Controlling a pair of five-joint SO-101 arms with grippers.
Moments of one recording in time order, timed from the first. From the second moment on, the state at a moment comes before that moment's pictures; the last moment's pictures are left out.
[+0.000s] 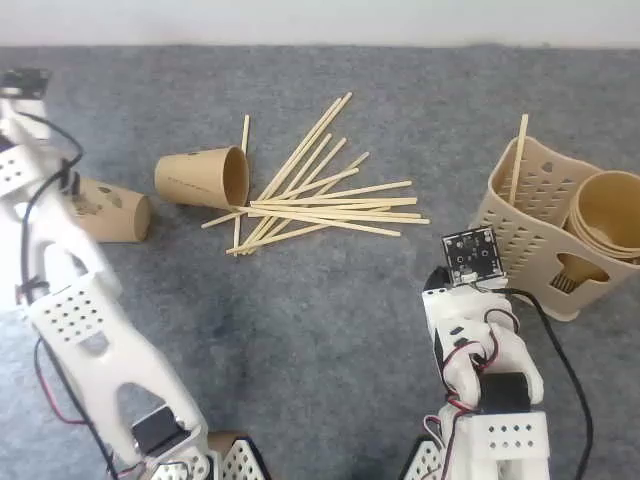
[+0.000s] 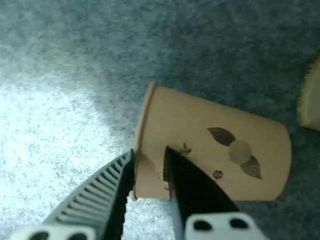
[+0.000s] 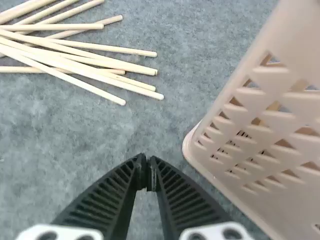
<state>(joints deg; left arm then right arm) -37.8 55.2 -62.1 98.3 -25.9 -6.6 -88.2 85.6 49.9 11.1</state>
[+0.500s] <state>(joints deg) -40.2 49.4 -58.7 98.4 -26.9 -6.7 -88.2 85.6 49.9 11.1</state>
